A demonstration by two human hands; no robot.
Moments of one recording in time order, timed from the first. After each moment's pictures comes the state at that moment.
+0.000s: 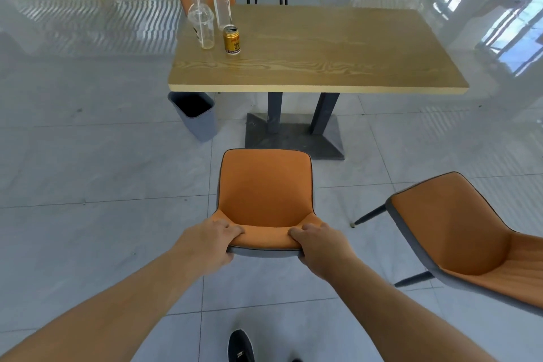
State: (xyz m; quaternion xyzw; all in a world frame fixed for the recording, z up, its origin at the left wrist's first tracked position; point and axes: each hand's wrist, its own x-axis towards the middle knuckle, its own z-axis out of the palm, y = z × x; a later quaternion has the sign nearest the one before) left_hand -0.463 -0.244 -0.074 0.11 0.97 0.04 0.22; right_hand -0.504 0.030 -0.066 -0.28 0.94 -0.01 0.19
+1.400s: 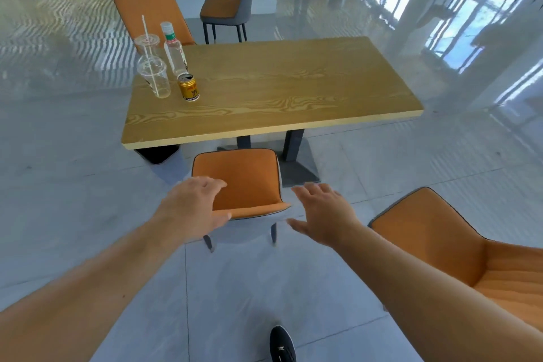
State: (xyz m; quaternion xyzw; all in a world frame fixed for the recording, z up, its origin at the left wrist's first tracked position) left_hand -0.670 -0.237 0.029 0.09 0.99 0.07 0.10; right_hand -0.673 0.063 0.010 -0.17 0.98 -0.03 0.10
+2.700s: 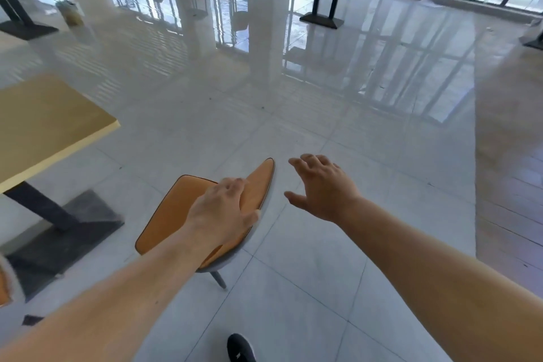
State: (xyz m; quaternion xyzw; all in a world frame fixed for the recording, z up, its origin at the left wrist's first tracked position) left_hand -0.474 0.561 0.076 0.43 0.89 0.13 0.09; right_hand -0.330 0.768 0.117 0.17 0.98 -0.03 -0.01
